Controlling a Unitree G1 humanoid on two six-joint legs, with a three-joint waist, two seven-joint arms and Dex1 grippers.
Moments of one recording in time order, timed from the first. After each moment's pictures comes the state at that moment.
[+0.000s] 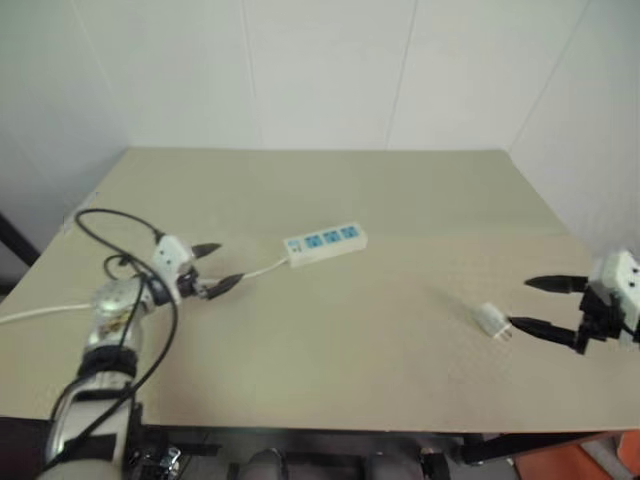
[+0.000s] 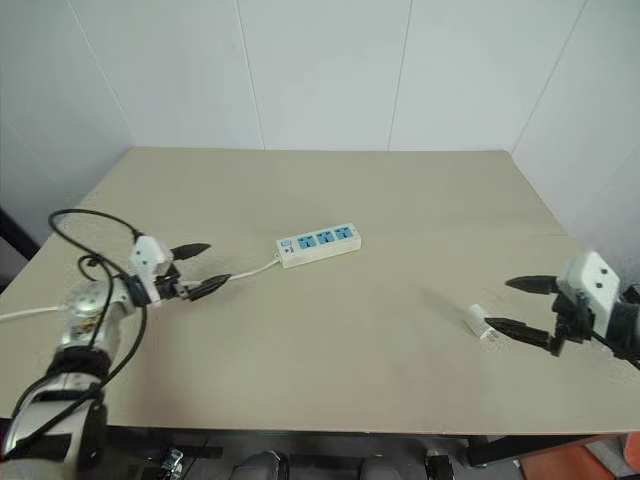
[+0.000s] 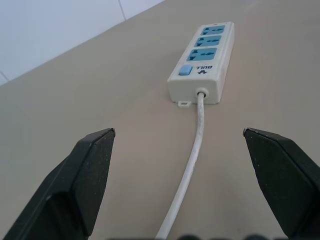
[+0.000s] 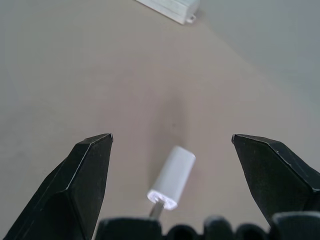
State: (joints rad) left arm -0.70 0.57 0.12 0.96 -0.19 -0.39 -1.11; right arm -0.11 -1.01 -0.38 0.12 0.41 0.15 1.27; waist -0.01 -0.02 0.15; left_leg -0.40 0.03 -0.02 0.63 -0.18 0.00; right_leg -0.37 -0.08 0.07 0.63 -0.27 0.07
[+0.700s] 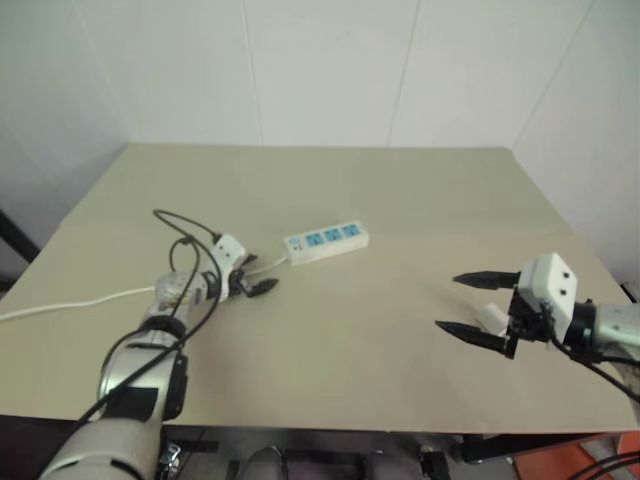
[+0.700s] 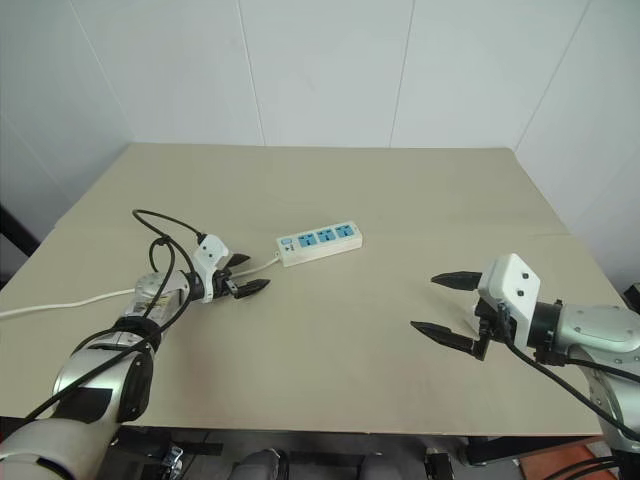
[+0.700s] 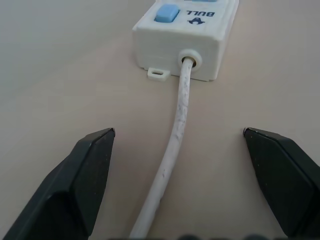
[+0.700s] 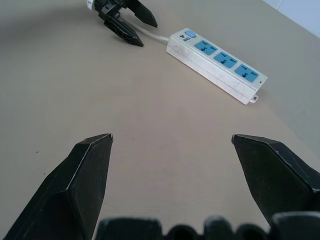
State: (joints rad) left arm -0.95 0.43 0.04 1.33 0.04 -0.34 -0.91; right arm -0.04 -0.90 -0.30 -0.39 0.48 0.37 1.05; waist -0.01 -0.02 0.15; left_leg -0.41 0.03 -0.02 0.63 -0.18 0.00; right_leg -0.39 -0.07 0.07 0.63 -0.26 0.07
